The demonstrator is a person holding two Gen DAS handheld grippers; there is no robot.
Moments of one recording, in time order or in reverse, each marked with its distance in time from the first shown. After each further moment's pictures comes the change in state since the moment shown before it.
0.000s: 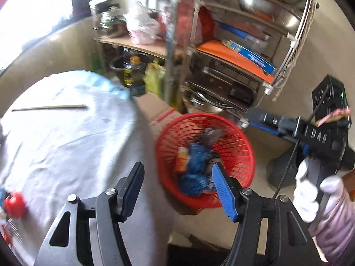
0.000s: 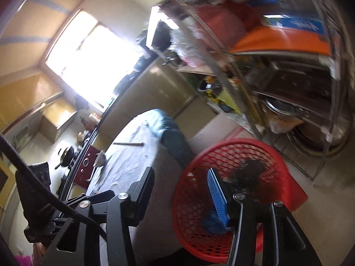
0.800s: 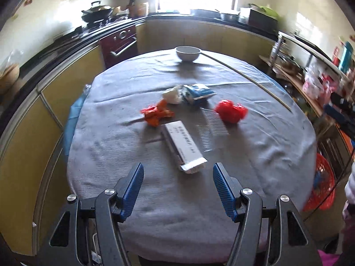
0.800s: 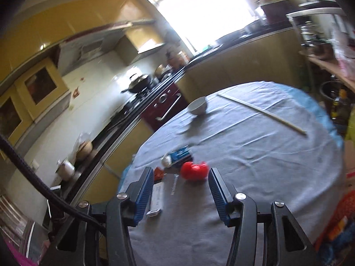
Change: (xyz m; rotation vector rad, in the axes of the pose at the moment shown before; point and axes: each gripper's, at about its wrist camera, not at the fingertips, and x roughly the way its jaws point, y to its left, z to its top) left arm -0.204 0.218 -0.247 -0.732 -0.122 0.571; right arm 0.121 0.297 -0.079 -0.477 0.310 0.413
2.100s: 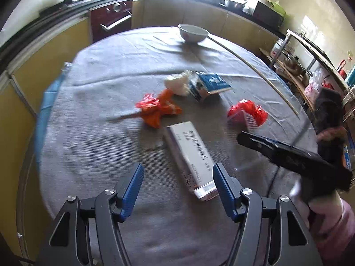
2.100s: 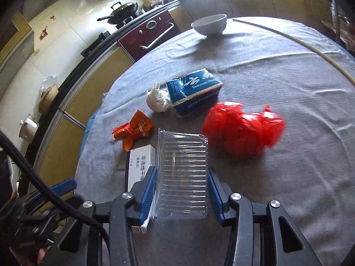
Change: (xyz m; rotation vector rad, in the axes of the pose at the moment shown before) left arm 0.087 0.032 0.038 -0.061 0.150 -0.133; right arm 0.232 0.025 -0.054 -0.036 0.386 -0.139
